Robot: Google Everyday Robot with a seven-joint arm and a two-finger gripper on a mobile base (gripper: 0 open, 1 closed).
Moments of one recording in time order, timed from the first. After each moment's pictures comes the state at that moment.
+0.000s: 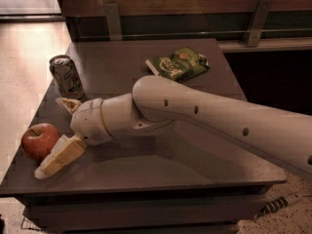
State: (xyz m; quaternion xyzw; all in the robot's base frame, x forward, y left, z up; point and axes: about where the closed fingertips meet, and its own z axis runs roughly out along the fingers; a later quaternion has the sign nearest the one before) arm 0.432 0.238 0.851 -0.60 0.51 0.43 0.43
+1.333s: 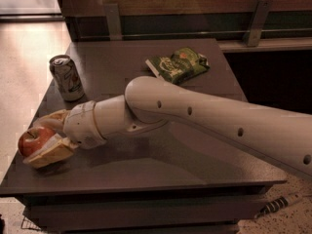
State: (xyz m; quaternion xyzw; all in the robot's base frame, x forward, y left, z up) arm 0.418 0.249 0.851 -0.62 0.50 0.43 0.43
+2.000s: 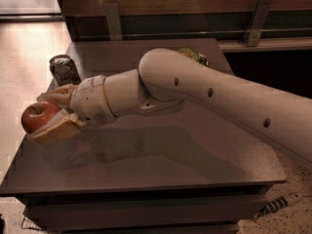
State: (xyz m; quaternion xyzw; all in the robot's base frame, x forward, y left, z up) arm 0.434 0.222 0.907 -0.62 0.49 0.41 0.45
